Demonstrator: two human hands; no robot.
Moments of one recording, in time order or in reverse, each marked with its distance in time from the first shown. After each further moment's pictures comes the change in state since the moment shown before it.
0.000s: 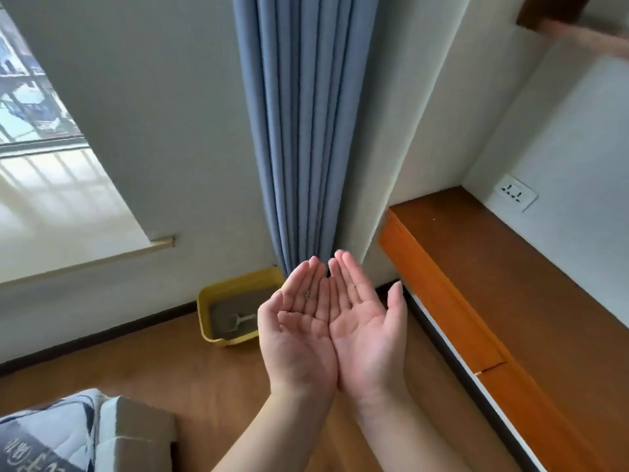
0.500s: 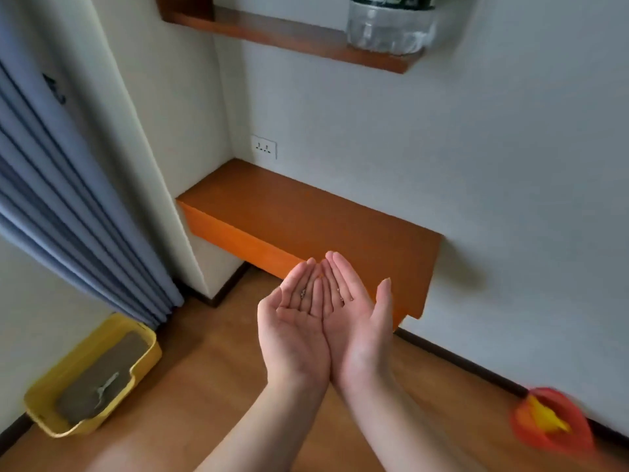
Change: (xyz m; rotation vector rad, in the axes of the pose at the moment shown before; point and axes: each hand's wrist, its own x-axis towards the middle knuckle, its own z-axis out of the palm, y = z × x) left_hand -0.250 -0.198 -0.005 0.308 -0.295 -0.551; right_hand -0.255 -0.148 -0.171 0.108 0.344 -0.479
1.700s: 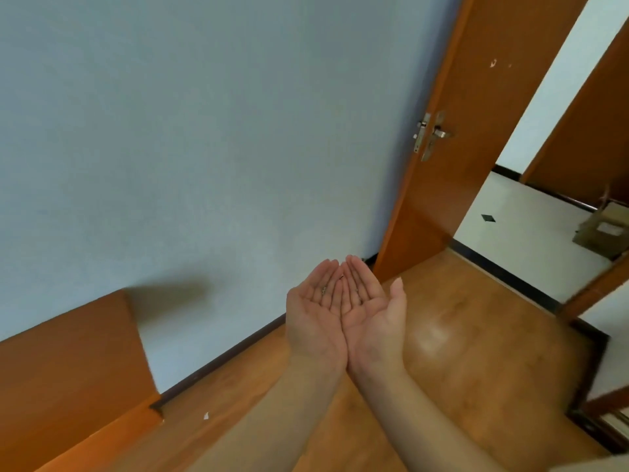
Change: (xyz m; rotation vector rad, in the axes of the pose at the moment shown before) left_hand -0.149 -0.351 0.115 0.456 -0.504 -1.067; right_hand -0.172 -0.258 -0.230 0.478 0.789 -0.977
